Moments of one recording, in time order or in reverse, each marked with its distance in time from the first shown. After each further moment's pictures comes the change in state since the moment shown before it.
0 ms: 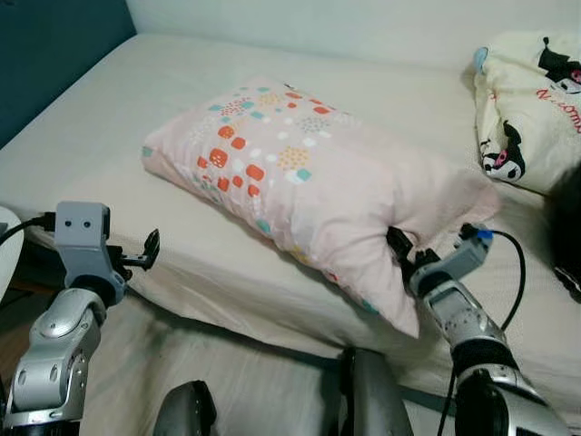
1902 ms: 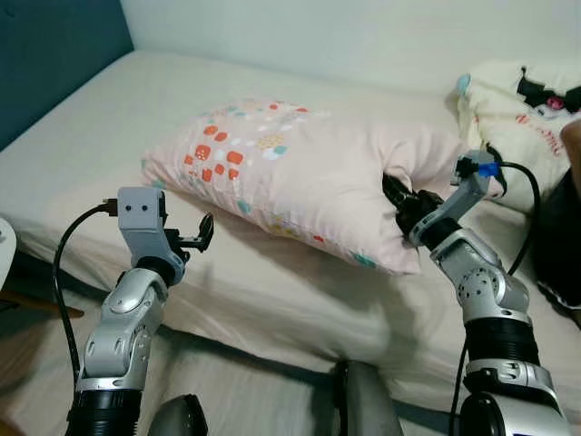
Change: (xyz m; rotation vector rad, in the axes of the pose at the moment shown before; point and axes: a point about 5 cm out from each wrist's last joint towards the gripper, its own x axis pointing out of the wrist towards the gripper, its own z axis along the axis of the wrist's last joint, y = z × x) left arm 0.029 -0.060 -0.004 -0.167 -0.016 -0.077; right arm -0.009 0.091 0.058 -0.318 -0.096 0.413
